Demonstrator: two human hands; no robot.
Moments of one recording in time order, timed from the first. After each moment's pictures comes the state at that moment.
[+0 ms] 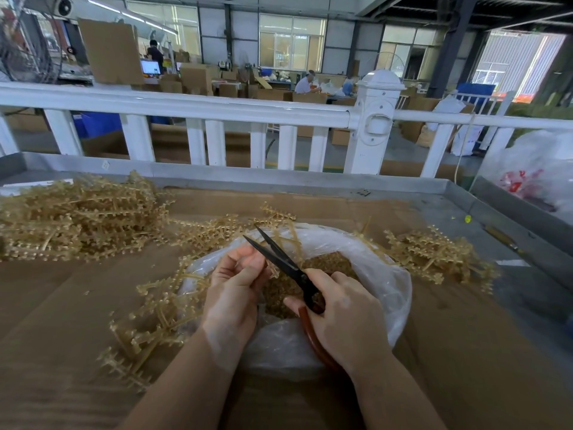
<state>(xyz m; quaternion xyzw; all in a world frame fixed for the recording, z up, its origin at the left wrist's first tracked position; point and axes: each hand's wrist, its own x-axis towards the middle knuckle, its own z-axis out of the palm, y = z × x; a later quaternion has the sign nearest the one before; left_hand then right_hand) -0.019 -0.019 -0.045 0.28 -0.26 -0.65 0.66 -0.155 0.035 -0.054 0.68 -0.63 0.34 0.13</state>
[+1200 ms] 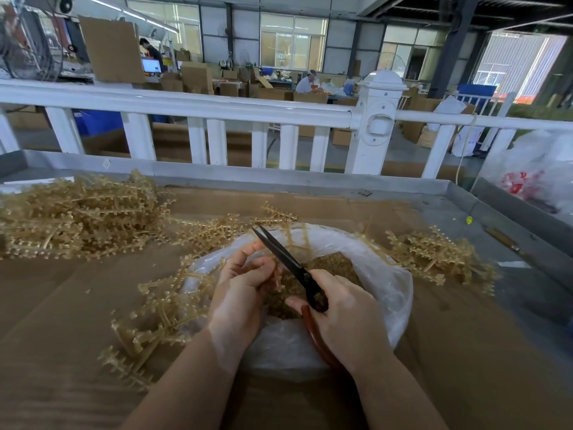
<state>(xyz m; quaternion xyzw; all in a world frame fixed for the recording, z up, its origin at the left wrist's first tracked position) -0.017 -0.016 -0.042 0.28 -0.30 -0.68 0.61 -0.154 0.037 -0.050 0.70 -0.61 0.37 0.04</state>
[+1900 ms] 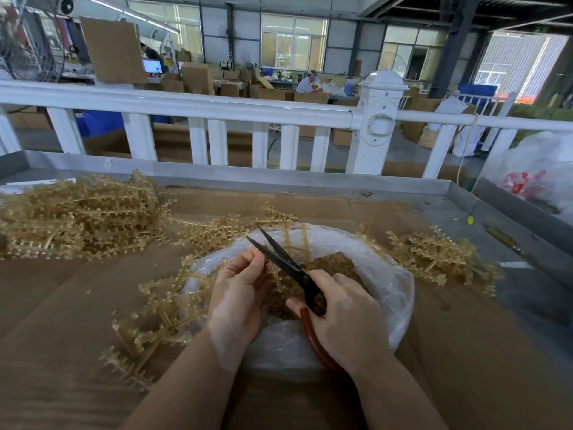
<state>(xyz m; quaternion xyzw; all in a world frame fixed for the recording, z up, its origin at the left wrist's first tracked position) -0.020 -0.018 -0.042 0.34 -0.28 -0.66 0.61 -0.154 0.034 -0.056 0.69 -0.63 0.34 0.10</state>
